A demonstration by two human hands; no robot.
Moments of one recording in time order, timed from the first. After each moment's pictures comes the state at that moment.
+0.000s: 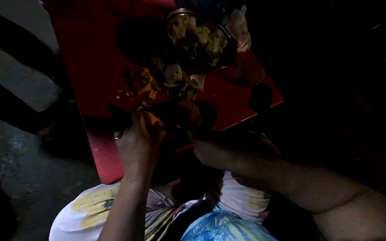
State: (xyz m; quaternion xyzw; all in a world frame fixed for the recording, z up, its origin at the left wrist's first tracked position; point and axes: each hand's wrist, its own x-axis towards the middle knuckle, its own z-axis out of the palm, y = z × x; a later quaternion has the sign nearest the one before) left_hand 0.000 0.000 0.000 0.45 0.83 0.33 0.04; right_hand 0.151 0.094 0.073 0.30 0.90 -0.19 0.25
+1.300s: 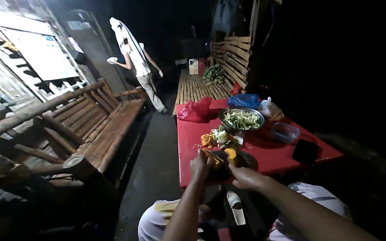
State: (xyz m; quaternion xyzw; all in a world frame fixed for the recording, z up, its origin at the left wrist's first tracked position) left_hand 0.003 -0.004 0.025 0.39 0.87 0.27 0.13; right_hand 0.179 0.082 0.059 0.29 0.91 -0.23 0.18
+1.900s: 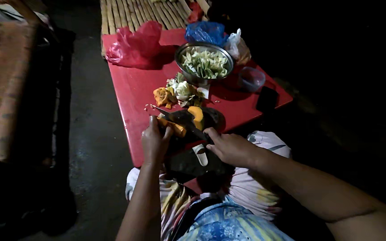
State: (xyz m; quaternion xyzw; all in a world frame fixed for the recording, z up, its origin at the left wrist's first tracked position) left_hand -0.009 -0.009 -0.001 0.43 0.83 0.34 0.09; right_hand 0.213 0.082 0.077 0.29 0.91 -0.23 0.16
